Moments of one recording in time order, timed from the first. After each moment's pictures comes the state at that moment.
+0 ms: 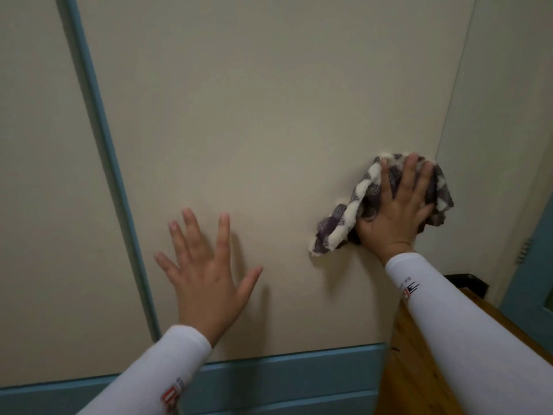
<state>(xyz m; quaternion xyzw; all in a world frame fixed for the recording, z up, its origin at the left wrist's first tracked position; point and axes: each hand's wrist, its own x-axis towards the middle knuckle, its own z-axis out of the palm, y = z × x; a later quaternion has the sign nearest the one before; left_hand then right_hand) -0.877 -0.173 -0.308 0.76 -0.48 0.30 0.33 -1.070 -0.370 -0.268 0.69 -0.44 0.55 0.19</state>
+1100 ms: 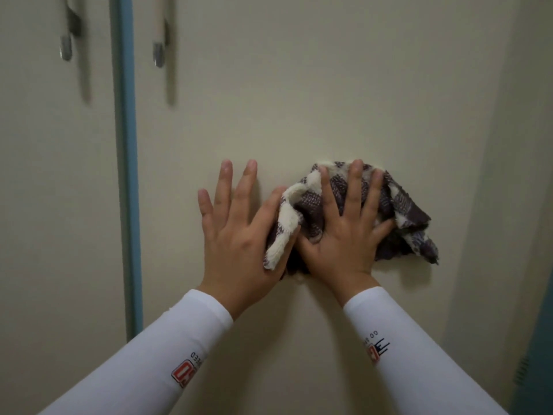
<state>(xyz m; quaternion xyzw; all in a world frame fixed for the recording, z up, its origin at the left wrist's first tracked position) -0.854 -0.219 0.003 0.53 -0.54 0.47 0.46 -0.965 -0.306 0.009 0.69 -0.37 0.57 0.24</state>
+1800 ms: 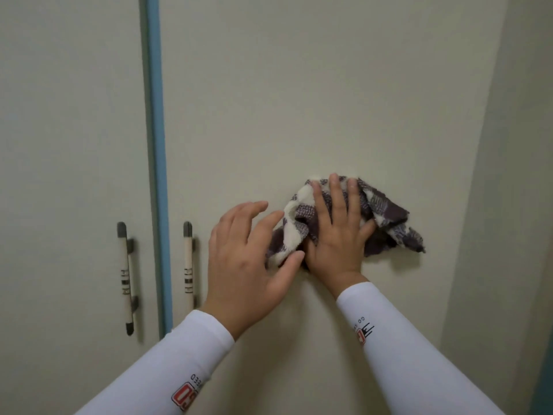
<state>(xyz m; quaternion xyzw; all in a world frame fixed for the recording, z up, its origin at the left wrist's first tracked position) -0.872 -0.173 0.309 0.52 -0.56 0.42 0.49 -0.963 -0.299 0.314 0.72 -0.29 0.58 0.25</state>
